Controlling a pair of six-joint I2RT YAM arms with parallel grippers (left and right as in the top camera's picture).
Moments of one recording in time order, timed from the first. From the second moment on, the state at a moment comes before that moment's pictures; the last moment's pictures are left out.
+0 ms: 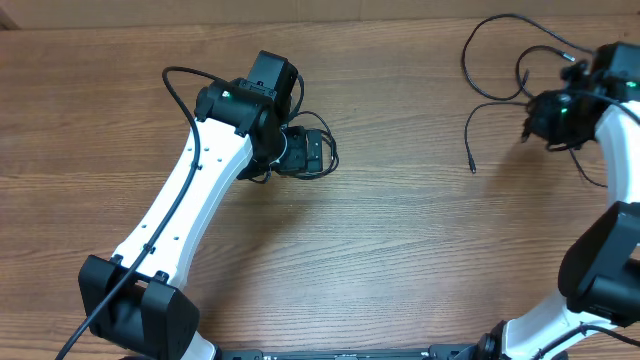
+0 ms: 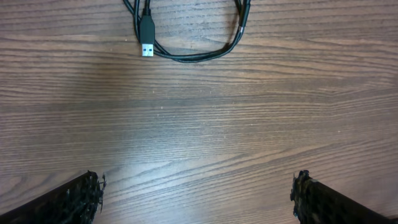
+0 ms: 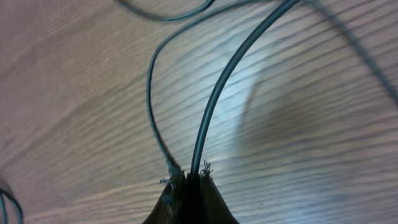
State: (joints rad) left arm -0.39 1.74 1.63 -1.26 0.15 -0.45; right arm -0.33 1.86 1.54 -0.92 -0.24 0.12
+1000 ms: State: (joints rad) left arm -0.39 1.74 1.63 -1.25 0.15 -0.45; right arm -0.23 1.86 1.42 -0.76 -0.25 0.23
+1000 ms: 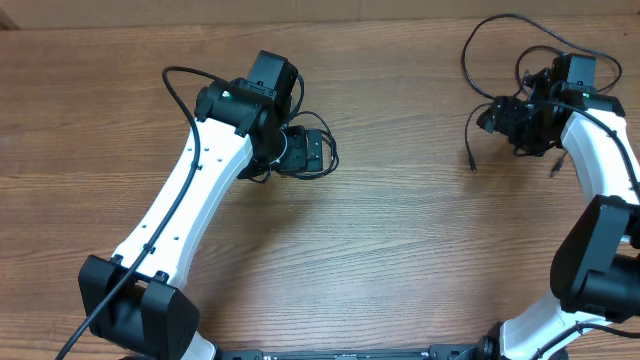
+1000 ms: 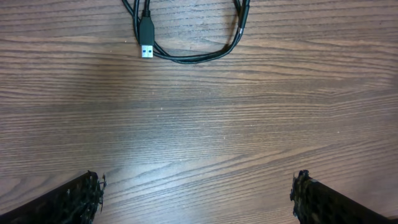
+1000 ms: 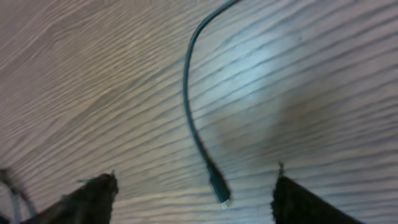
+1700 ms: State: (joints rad) left arm -0.39 1.74 1.63 -1.26 0.15 -0.45; right arm -0.28 1.86 1.40 -0.68 0.02 0.50
